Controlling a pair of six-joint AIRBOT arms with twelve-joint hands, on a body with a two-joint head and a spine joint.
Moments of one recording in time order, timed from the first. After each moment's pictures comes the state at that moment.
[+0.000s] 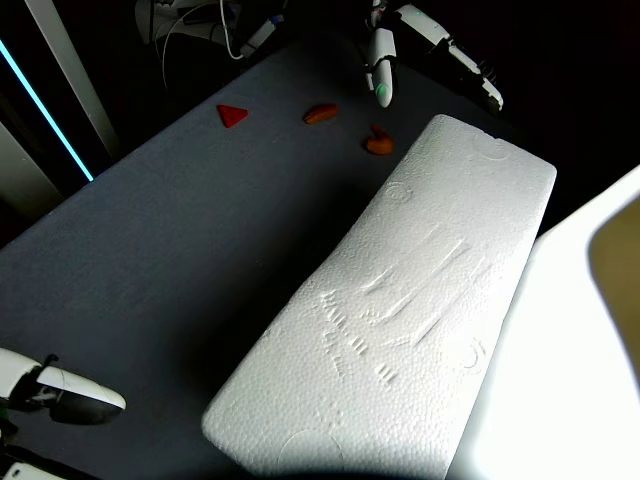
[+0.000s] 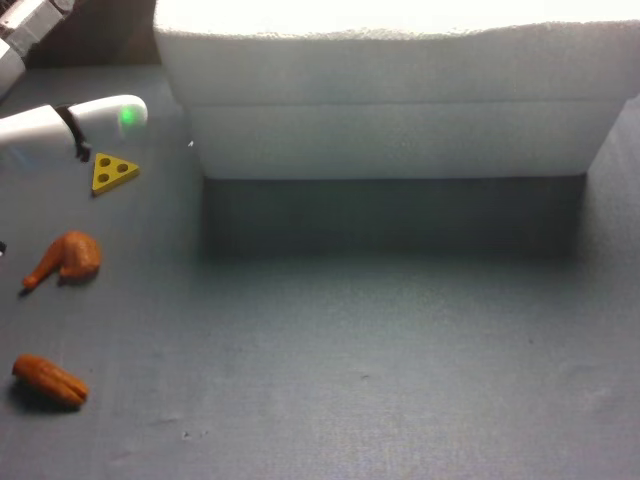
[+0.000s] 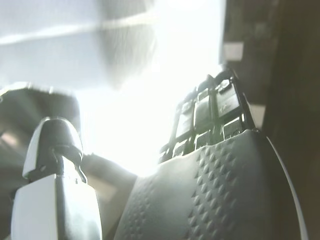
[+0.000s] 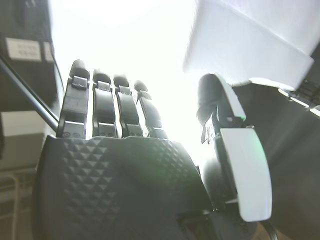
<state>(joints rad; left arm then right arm) 0.84 -0.97 1.25 -0.32 -1.13 0.36 -0.64 -0.69 0.98 0.45 0.95 -0.94</state>
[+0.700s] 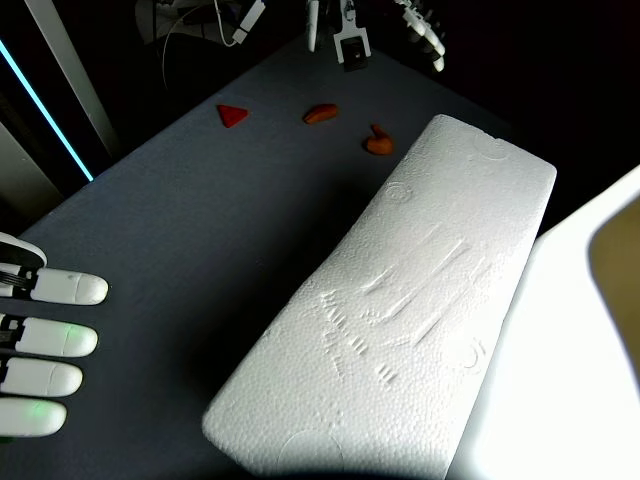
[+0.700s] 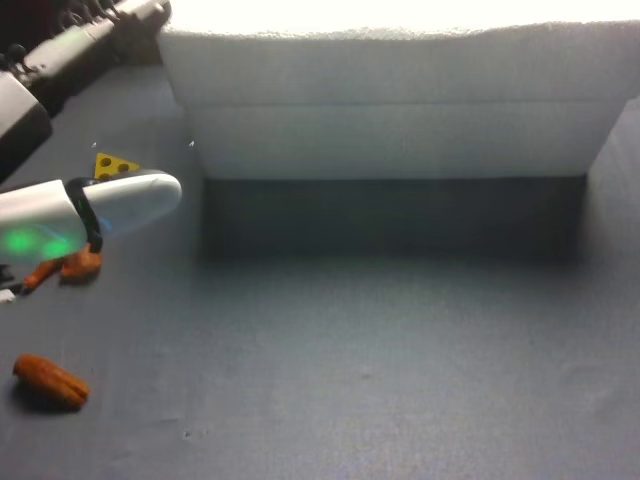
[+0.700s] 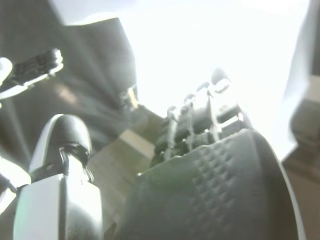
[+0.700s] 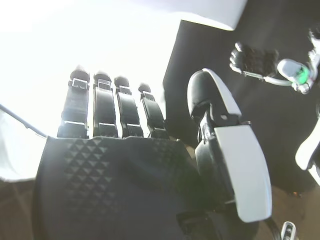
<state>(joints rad) 0.91 -0.88 1.08 -0.05 -1.31 0.31 -1.04 -0.61 0.80 0.28 1.40 -0.73</state>
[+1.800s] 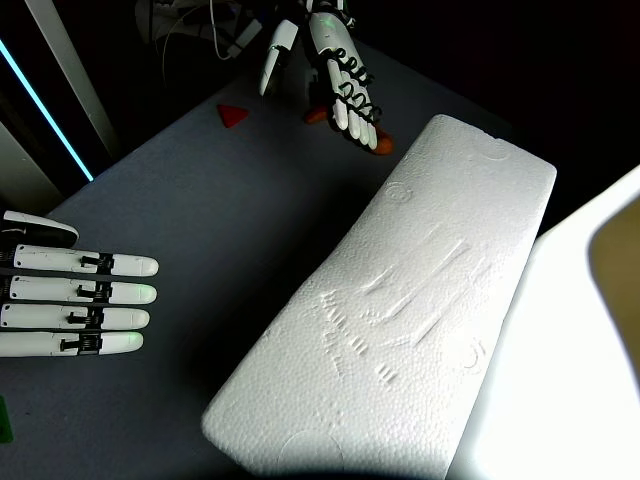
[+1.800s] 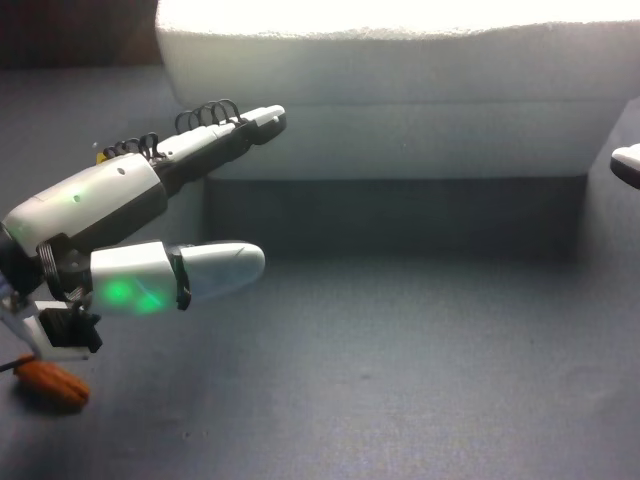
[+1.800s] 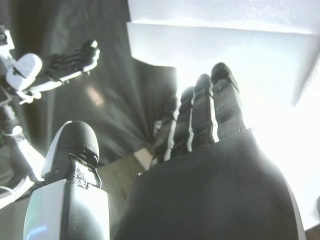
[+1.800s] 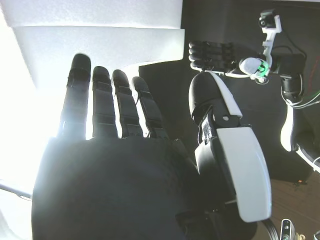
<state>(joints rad) 0.86 -1.01 1.15 0.12 -1.13 0.18 -1.04 -0.72 0.84 0.16 1.24 -0.64</state>
